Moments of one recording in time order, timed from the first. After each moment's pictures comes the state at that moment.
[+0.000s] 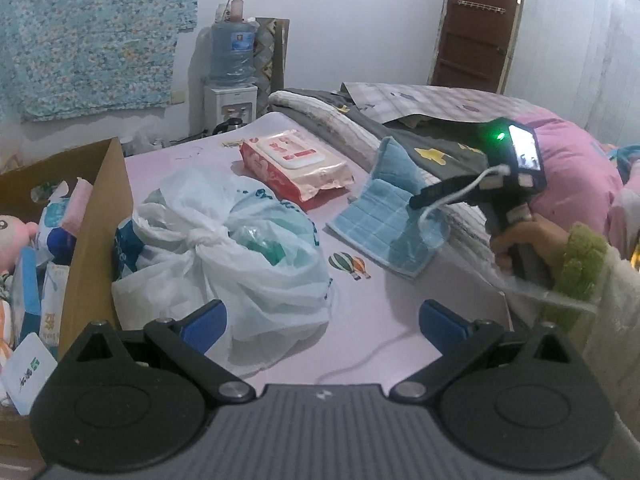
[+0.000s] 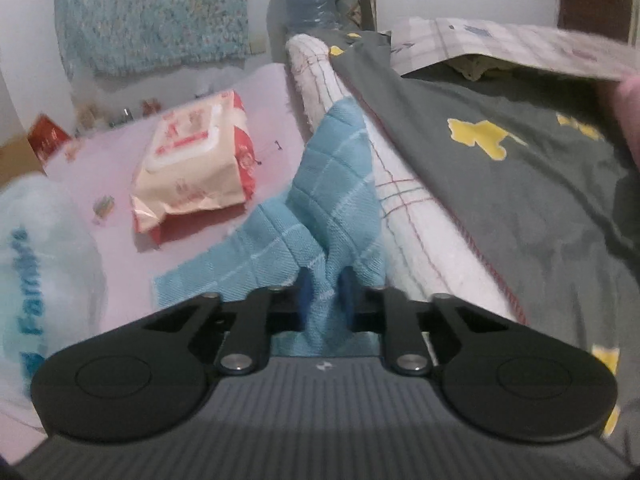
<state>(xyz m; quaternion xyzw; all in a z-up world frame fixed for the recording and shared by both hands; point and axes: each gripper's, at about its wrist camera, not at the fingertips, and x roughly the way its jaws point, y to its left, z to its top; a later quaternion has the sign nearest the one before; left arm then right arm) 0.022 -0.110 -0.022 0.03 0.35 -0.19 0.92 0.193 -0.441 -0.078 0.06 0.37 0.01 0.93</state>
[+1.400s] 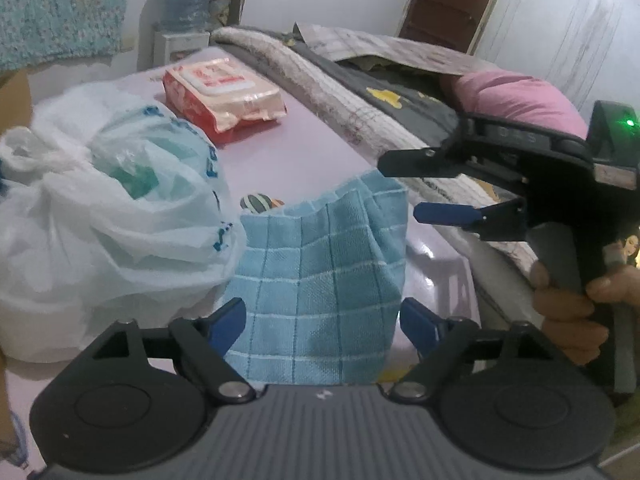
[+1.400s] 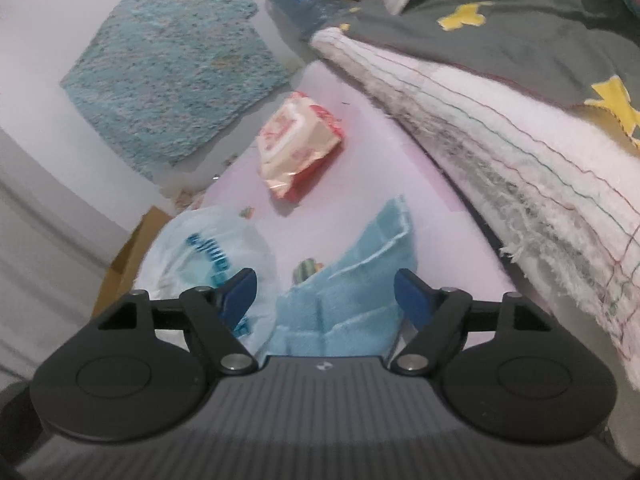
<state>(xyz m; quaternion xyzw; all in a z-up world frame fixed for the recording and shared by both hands) 0.062 -0.173 -0.093 -0.01 0.42 -0.26 0.87 0.071 -0.450 -0.071 0.33 0.36 0.08 0.87</state>
